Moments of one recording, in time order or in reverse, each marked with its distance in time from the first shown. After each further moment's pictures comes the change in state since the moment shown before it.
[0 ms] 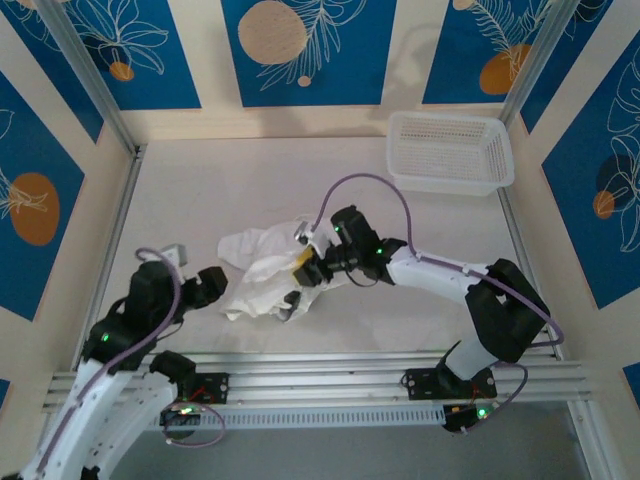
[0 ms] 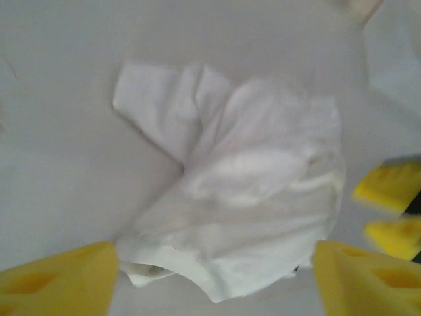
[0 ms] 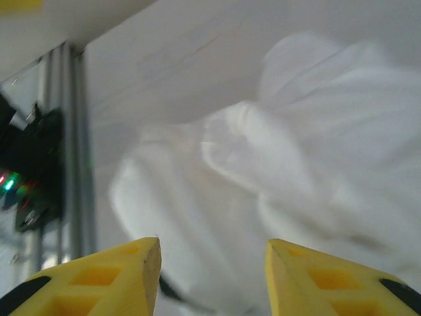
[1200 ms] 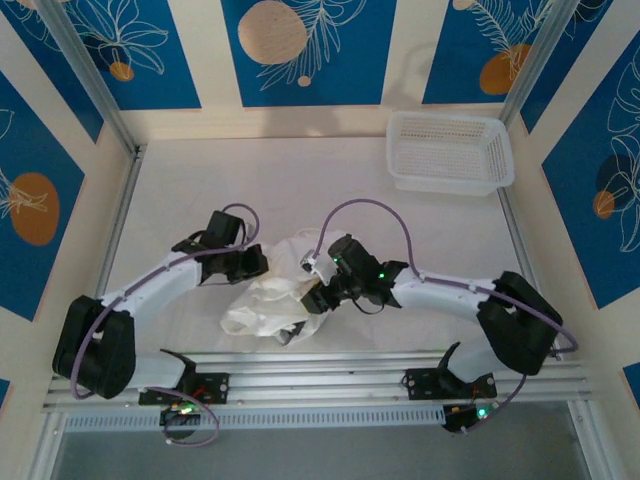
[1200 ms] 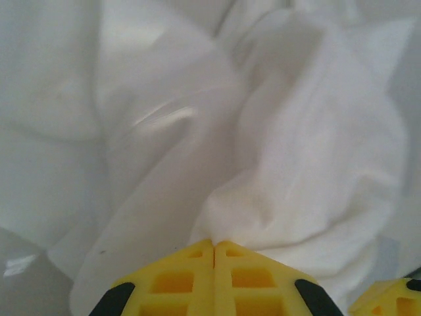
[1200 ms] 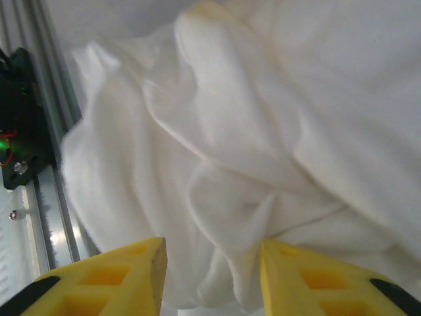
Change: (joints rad) left arm 0.000 0.891 0.088 0.406 0.415 0.041; right arm 0.107 -0.122 -0.140 -0.069 0.198 0.120
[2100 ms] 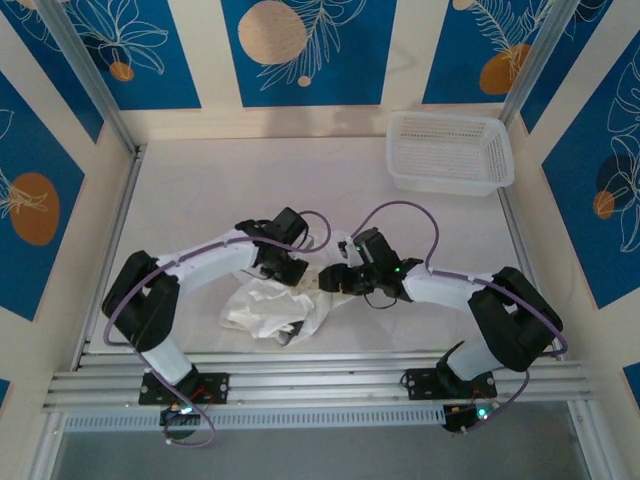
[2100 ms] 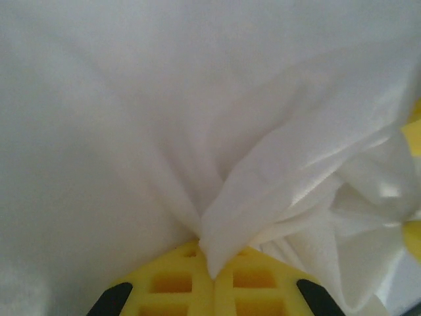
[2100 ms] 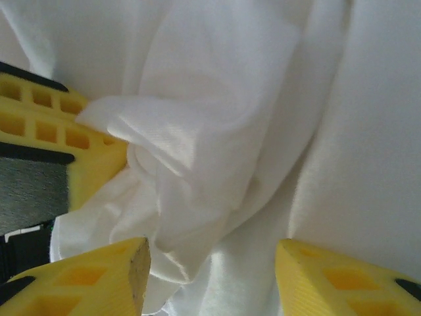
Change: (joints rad) left arm -0.324 0.313 0.325 -0.270 -0.233 0.397; right arm -0.185 0.053 -0.111 0.124 -0.069 0.610
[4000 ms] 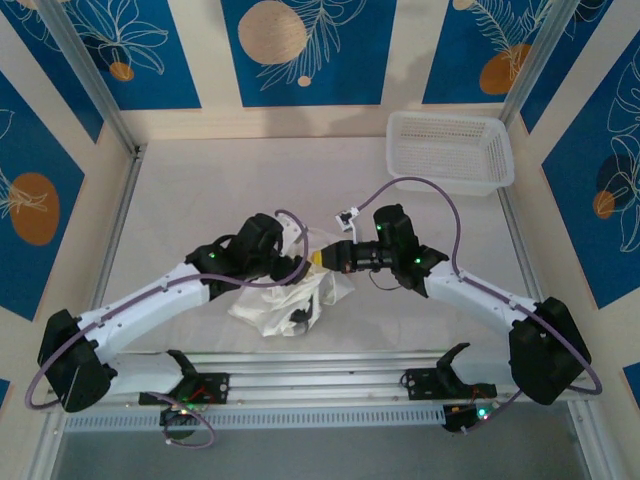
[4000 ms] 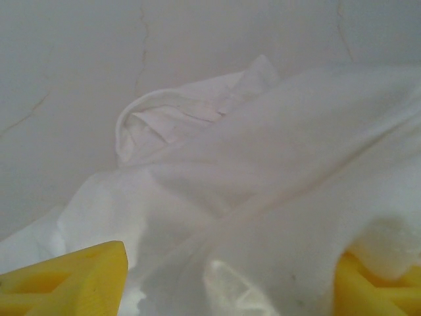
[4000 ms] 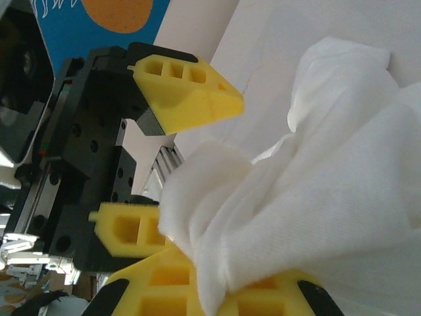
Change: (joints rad) left arm -0.089 -0.413 -0.158 0.237 -0.213 0.140; right arm -0.069 -0.210 0.099 0.059 -0.277 -0.007
